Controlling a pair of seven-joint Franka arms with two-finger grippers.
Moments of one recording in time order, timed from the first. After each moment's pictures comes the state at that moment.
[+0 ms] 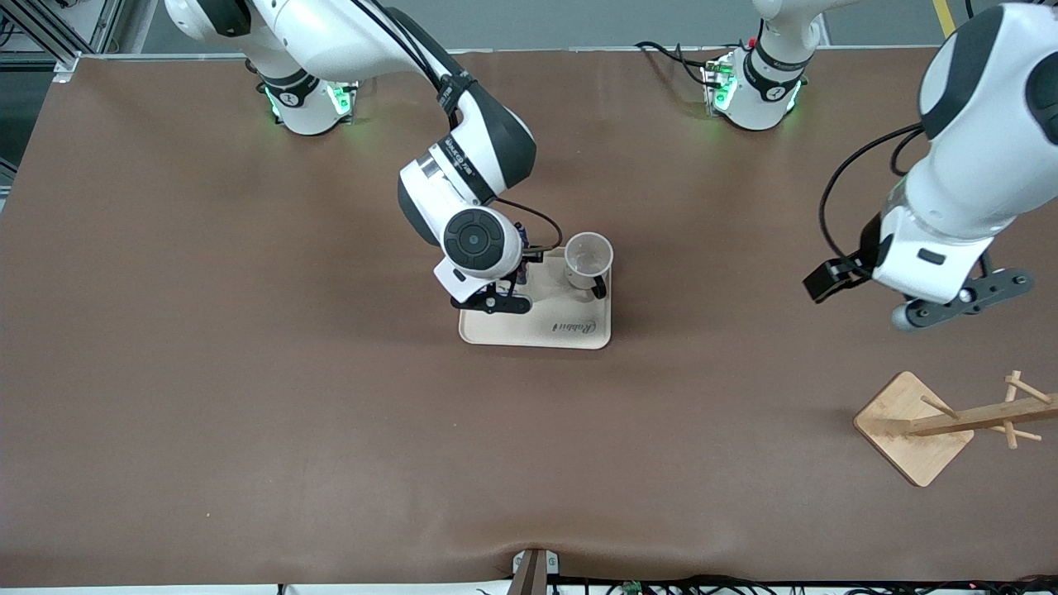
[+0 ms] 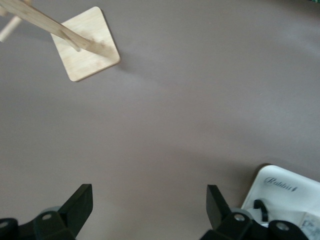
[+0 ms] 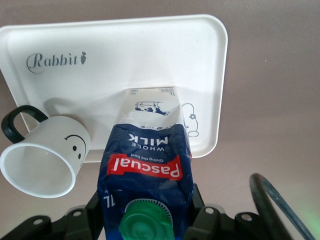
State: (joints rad) left arm 0.30 0.25 -0.63 -1.41 0.25 1.59 -0.60; right arm 0.75 0.70 -0.08 -1.24 0.32 1.67 0.70
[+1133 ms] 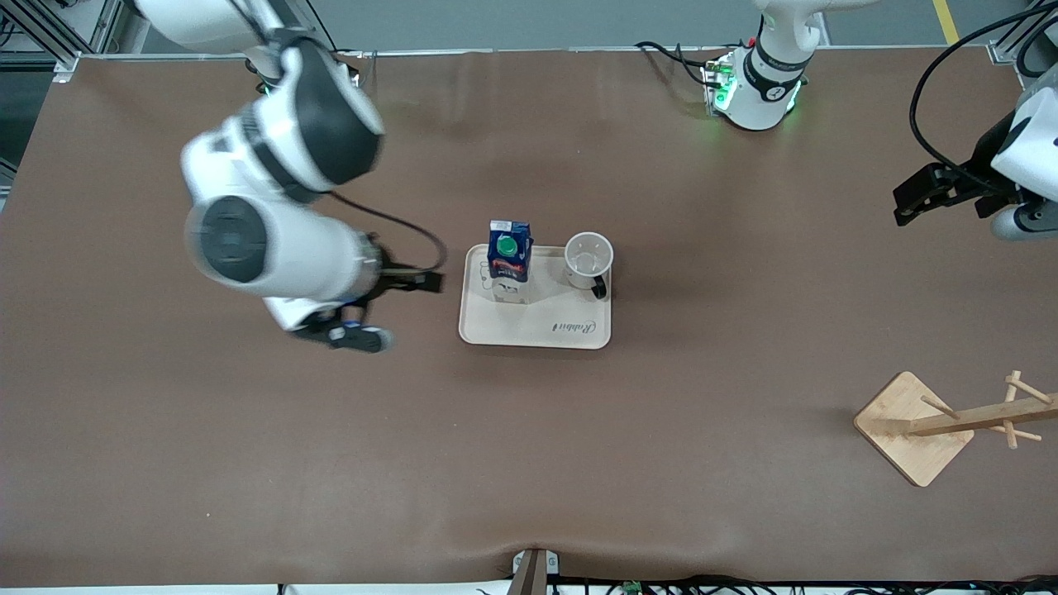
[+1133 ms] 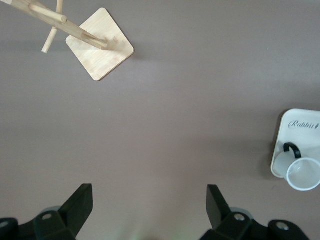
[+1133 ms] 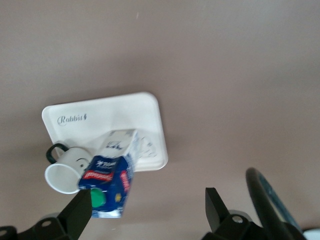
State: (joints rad) left arm 0.05 0.03 -0.17 -1.46 0.07 1.47 -0.15; right arm 0.45 0.57 -0.12 -1.04 0.31 1.42 0.51
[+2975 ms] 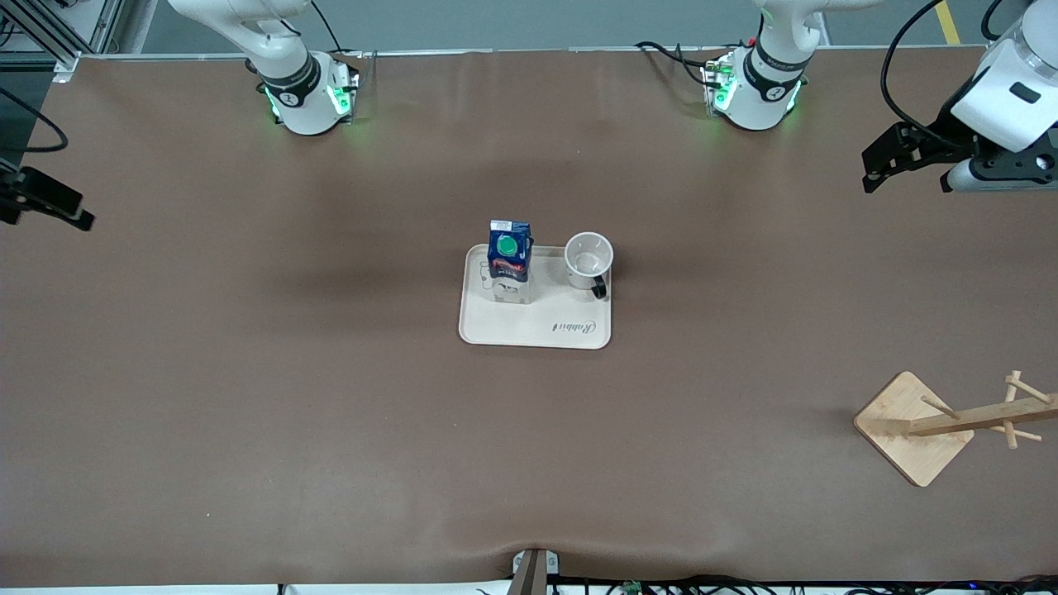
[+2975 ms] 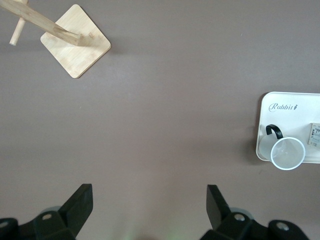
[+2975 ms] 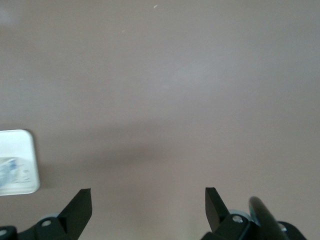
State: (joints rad) left arm 0.02 -0.11 -0.16 -1.65 0.00 1.55 -0.12; right arm 0.04 0.02 -0.10 -1.45 -0.03 1.48 0.03
